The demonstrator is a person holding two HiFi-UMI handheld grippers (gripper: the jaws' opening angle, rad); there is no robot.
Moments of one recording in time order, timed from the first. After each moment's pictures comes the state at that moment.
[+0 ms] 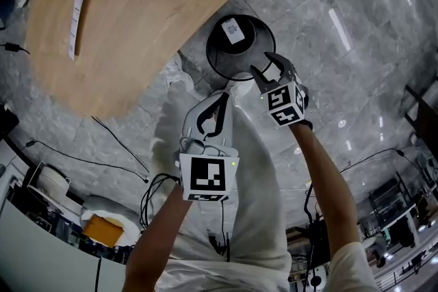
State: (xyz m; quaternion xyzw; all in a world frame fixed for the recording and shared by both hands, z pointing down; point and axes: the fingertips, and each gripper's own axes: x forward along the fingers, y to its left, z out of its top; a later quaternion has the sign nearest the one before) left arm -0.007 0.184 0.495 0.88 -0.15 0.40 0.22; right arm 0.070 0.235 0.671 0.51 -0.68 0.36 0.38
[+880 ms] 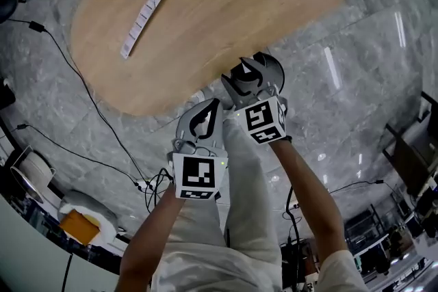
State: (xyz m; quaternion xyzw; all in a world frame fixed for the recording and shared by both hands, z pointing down) left arm -0.066 0.058 0.412 0.87 -0.23 0.37 0.22; right arm -0.021 0.036 0.510 0.50 -0.76 0.28 0.31
